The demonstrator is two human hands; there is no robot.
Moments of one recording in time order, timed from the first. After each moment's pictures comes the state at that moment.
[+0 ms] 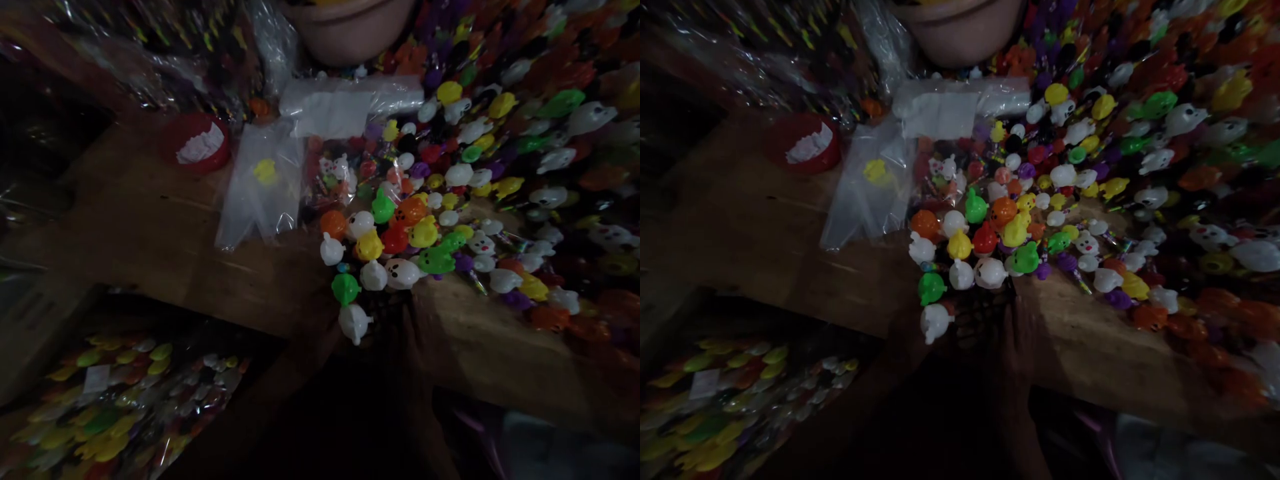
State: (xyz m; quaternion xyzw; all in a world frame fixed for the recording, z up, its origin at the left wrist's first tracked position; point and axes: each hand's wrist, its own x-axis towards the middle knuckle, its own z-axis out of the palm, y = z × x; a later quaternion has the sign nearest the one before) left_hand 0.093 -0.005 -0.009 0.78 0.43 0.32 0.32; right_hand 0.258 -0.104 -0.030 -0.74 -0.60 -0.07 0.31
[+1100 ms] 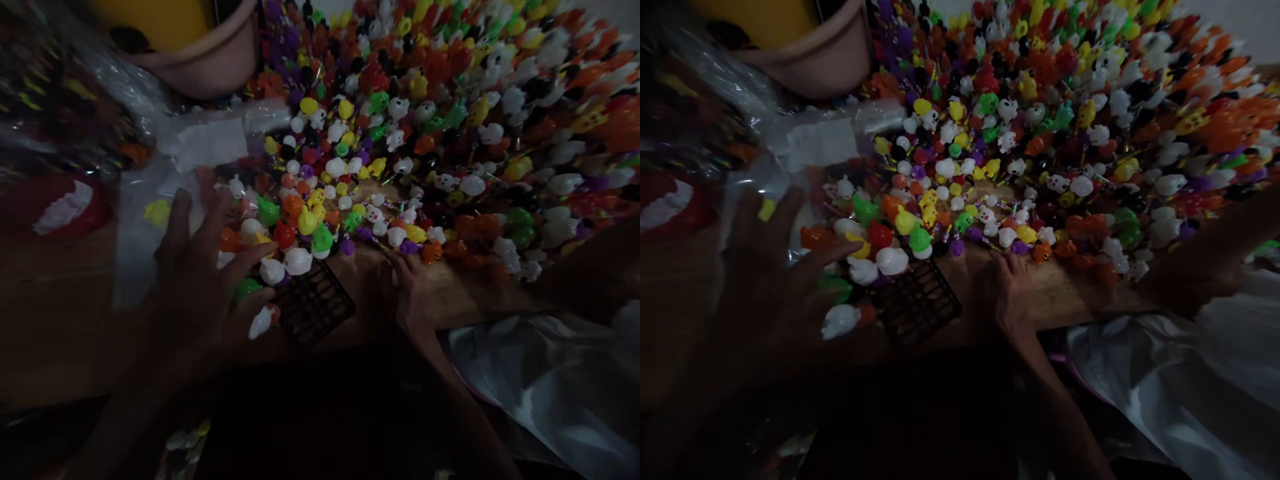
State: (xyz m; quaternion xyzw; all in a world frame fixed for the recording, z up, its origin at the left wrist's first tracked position) left_hand 0.098 0.068 0.117 0.91 0.26 0.29 0.14; right_hand 0.361 -0.102 0.008 -0.81 -0.50 -0.10 0.30
